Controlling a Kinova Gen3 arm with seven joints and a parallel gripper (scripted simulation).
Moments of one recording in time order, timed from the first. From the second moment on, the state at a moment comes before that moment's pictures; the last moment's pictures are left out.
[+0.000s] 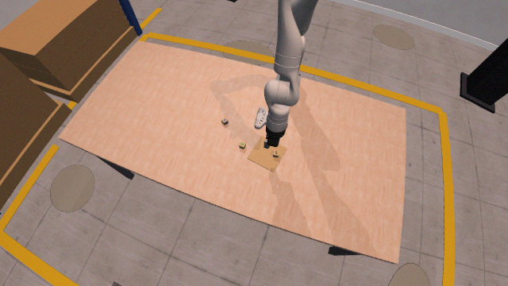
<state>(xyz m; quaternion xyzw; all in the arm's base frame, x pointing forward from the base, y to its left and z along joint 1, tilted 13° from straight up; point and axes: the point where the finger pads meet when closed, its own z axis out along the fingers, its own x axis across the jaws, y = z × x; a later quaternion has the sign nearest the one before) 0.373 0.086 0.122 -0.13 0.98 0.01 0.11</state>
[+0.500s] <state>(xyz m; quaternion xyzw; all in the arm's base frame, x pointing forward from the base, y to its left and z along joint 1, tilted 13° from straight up) 0.366 0.087 0.122 -0.12 0.99 0.02 0.11</state>
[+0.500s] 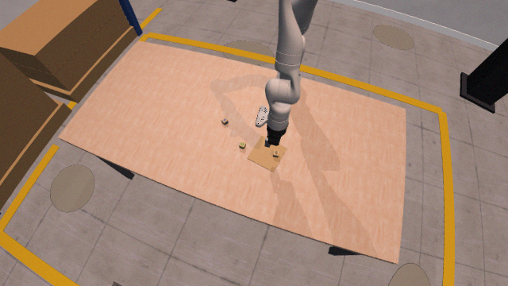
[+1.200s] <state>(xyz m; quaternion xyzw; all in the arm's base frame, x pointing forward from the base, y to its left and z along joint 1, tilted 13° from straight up) 0.377 0.094 0.103 -0.12 0.98 0.02 0.13</state>
